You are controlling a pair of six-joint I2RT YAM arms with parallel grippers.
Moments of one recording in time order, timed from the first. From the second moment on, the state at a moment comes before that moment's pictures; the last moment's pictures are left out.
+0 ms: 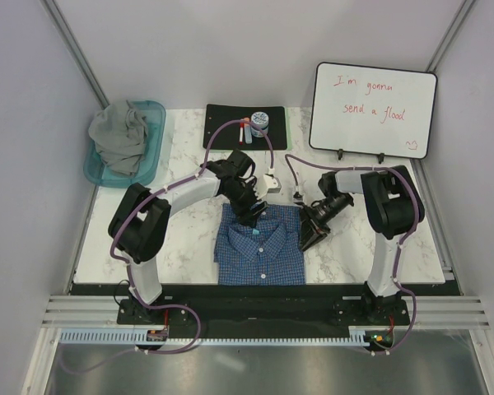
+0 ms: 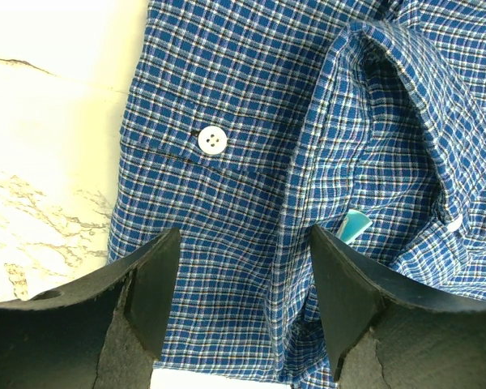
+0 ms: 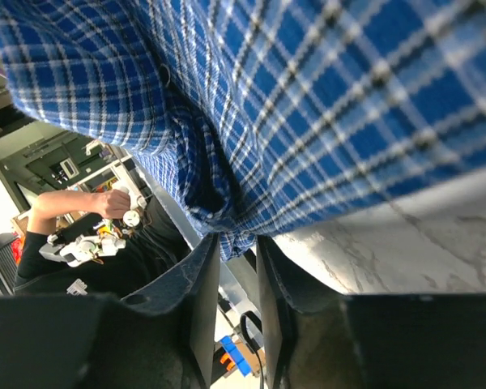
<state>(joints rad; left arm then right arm) -0.63 1.86 1.30 -0.63 0.47 0.56 0.23 2.02 1.11 -1.01 -0.89 -0.28</state>
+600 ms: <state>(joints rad) -0.62 1.86 1.28 -0.62 0.47 0.56 0.23 2.05 1.11 -1.00 -0.85 -0.25</state>
